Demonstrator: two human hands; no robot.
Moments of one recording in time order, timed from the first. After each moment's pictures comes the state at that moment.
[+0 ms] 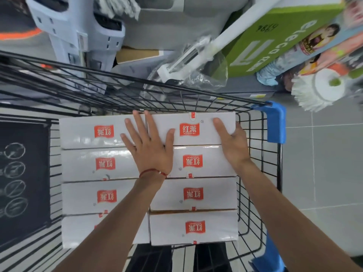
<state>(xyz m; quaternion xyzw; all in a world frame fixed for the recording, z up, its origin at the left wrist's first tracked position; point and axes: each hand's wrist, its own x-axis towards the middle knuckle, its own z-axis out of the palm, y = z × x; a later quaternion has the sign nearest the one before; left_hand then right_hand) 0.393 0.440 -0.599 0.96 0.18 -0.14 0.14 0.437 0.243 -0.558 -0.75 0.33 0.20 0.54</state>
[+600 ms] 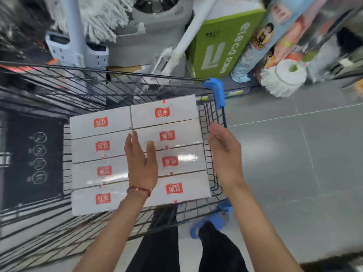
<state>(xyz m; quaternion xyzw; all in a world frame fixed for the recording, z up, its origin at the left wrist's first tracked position) 0.292 0.397 -0.465 0.85 0.25 -0.12 0.46 0.300 0.204 -0.443 -0.71 0.28 0.07 0.65</state>
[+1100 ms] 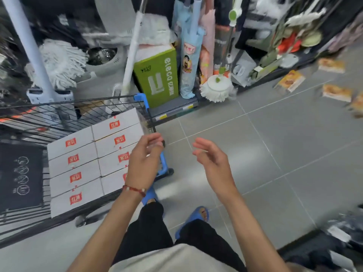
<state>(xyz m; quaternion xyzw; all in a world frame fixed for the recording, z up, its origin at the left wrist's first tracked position) 0.174 0.218 -0.296 0.79 0.08 -0.12 0.60 0.111 0.042 -0.324 -0.67 0.24 0.03 0.70</state>
